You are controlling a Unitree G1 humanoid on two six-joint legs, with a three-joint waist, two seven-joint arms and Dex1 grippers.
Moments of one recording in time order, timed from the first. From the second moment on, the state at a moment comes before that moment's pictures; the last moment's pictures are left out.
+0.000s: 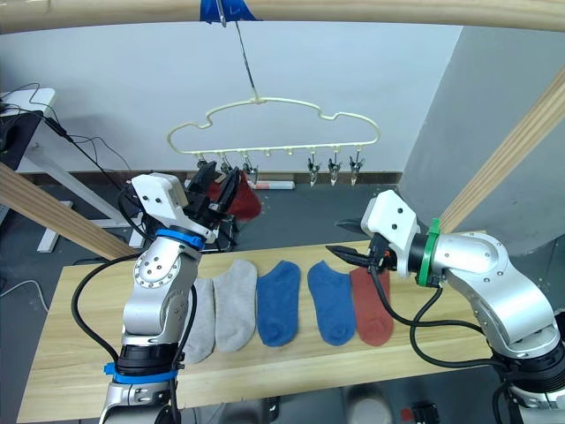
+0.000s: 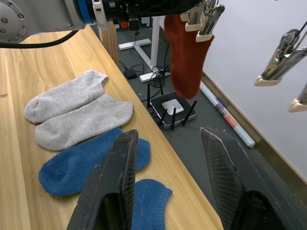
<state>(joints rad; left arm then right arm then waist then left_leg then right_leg) -0.36 0.23 0.11 -0.14 -0.22 0.10 -0.25 -0.40 -0.72 0.06 -0.62 0.45 0.74 0.77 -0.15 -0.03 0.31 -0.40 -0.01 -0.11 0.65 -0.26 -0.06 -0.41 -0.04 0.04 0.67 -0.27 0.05</state>
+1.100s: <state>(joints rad) -0.37 0.22 0.13 -0.13 -0.26 0.12 -0.25 -0.33 -0.73 0.06 -0.63 0.45 0.73 0.76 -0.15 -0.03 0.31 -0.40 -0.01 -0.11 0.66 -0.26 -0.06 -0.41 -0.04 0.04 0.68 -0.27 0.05</state>
